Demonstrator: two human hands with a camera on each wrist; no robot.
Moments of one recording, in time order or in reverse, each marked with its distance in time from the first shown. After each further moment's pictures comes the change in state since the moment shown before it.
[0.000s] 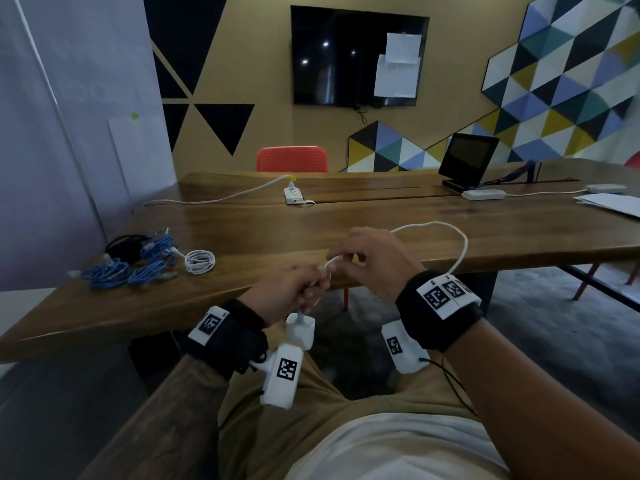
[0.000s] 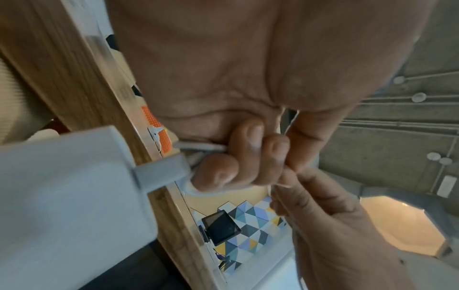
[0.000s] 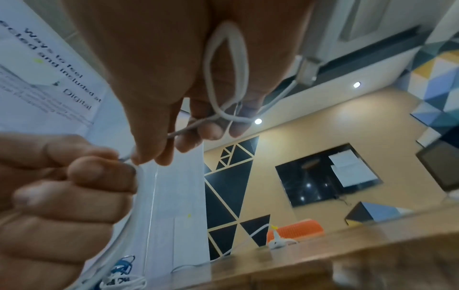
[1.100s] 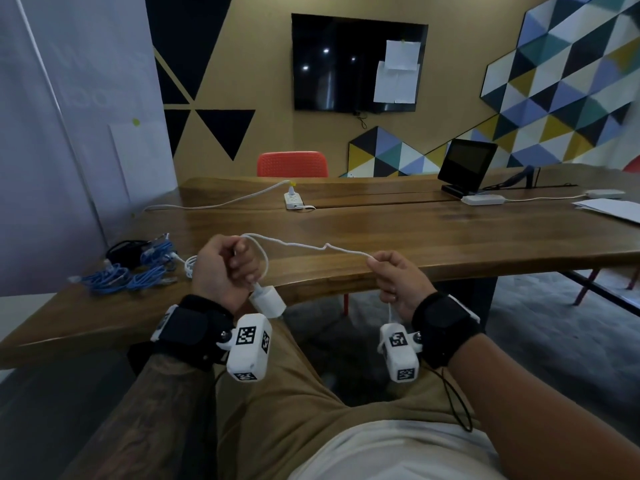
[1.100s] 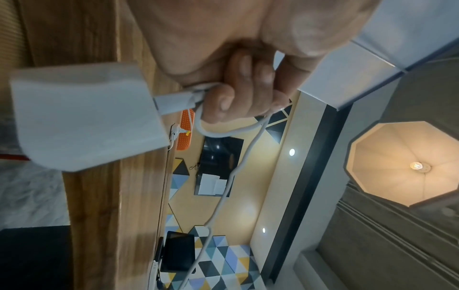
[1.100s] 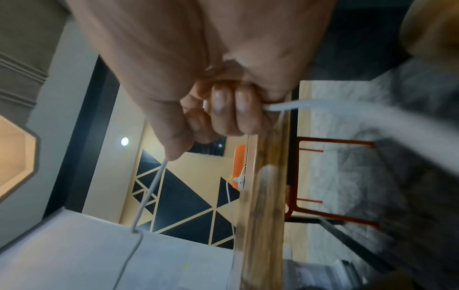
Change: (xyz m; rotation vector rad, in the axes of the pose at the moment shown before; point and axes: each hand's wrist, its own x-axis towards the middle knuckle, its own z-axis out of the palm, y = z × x) left_hand -0.015 0.014 -0.058 -0.638 0.461 0.270; right_hand -0.029 0.055 0.040 1.270 0.223 0.891
